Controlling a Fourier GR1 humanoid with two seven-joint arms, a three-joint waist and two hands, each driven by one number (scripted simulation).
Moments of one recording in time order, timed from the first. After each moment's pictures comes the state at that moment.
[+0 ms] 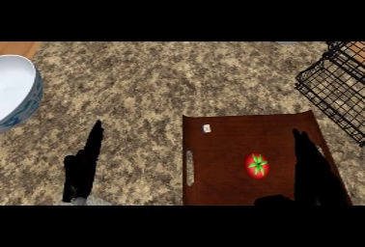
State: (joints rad) left arm 0.05 0.27 -0.29 -1.44 0.15 0.37 0.01; right arm 0.04 -0.33 0.48 -2.08 0.90 0.04 1.21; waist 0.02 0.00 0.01
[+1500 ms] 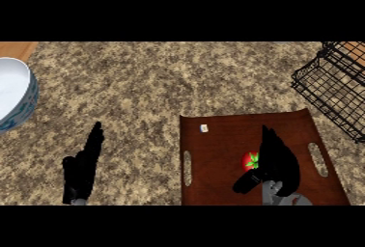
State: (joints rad) left arm 0.06 0.25 -0.26 -1.45 0.13 0.35 0.02; right arm -0.08 -0.01 0.31 -1.75 0.95 0.28 1.15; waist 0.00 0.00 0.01
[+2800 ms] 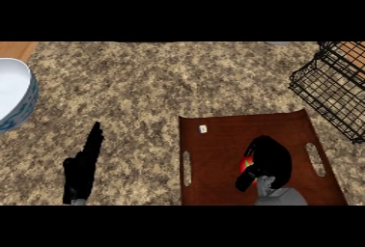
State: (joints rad) left arm 0.07 0.22 -0.22 -1.44 0.09 0.33 0.00; right arm -0.10 -0.03 0.30 -1.58 1.05 0.22 1.03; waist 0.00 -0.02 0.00
